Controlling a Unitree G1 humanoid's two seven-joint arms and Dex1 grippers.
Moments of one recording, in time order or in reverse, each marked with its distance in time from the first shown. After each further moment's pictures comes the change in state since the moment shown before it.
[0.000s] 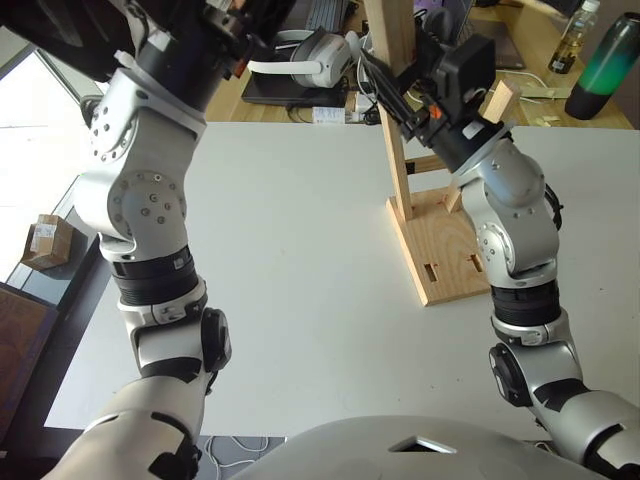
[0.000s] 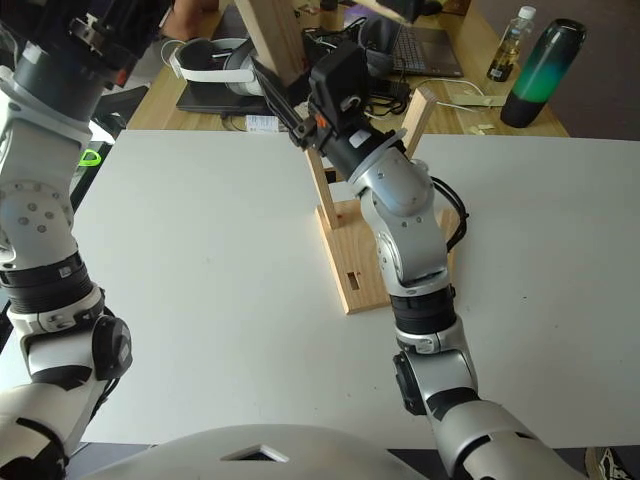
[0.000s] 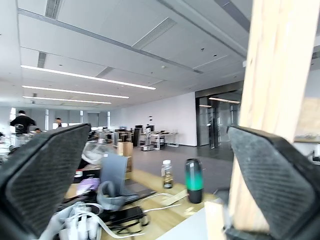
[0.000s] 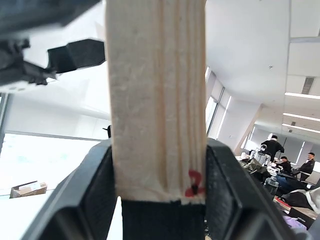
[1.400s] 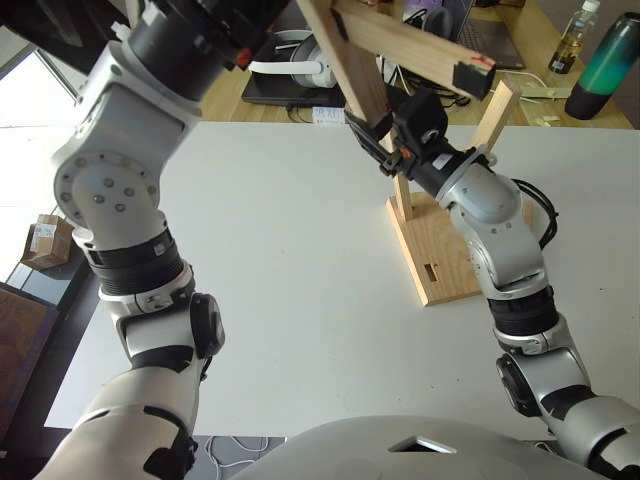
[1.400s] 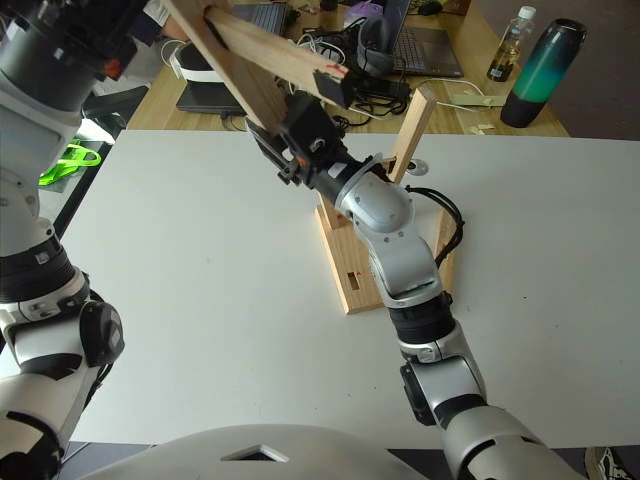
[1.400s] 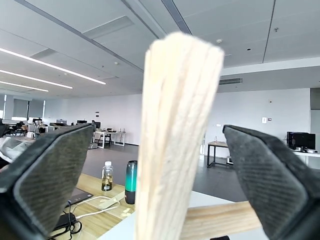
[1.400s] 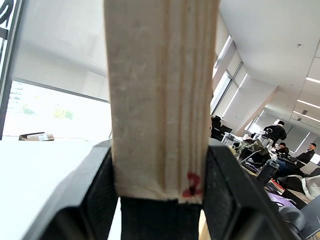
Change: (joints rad) left arm -0.061 0.053 0.023 -0.010 -0.272 0.188 -0.047; right arm 0.039 -0.049 0.121 0.012 -0.147 0.052 0.016
